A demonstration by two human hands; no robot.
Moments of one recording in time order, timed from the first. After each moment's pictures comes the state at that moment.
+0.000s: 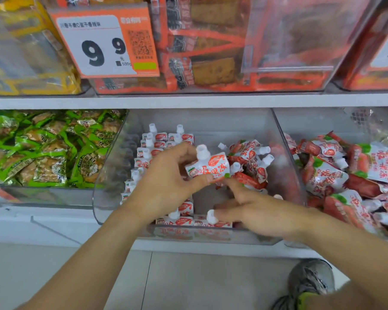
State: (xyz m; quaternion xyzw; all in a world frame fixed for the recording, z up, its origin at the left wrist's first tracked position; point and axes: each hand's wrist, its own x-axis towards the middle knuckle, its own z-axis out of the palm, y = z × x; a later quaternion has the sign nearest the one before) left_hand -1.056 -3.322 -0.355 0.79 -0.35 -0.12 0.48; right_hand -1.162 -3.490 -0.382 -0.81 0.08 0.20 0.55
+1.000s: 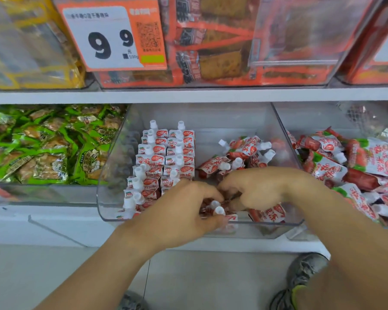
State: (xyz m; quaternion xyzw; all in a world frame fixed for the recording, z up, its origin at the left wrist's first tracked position) left_hand -1.082 -3.309 -0.372 0.82 -0.48 -0.14 0.28; right_hand -1.125 -3.494 -0.351 -0.93 -0.04 0.32 0.18
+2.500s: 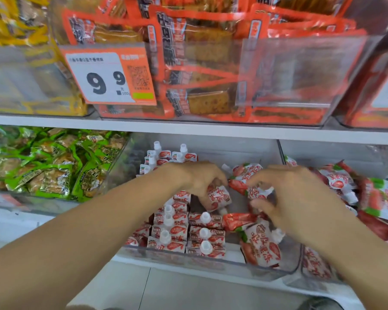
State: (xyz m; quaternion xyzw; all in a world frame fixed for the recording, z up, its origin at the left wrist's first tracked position) left_hand -0.969 -3.416 -0.381 0.82 -0.50 -0.27 0.03; right_hand -1.164 -3.538 -0.322 -0.99 0.04 -0.09 0.10
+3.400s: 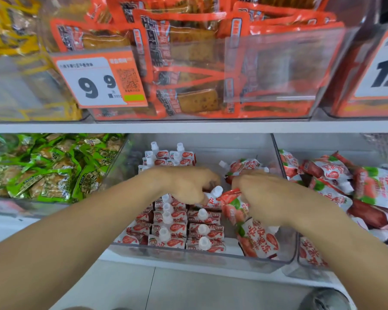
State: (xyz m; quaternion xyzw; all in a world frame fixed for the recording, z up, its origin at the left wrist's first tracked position) left_hand -0.997 -3.394 -0.354 0.81 -0.49 -0.32 0.06; right_hand -1.135 -3.529 -0.332 -0.99 0.01 0.15 0.08
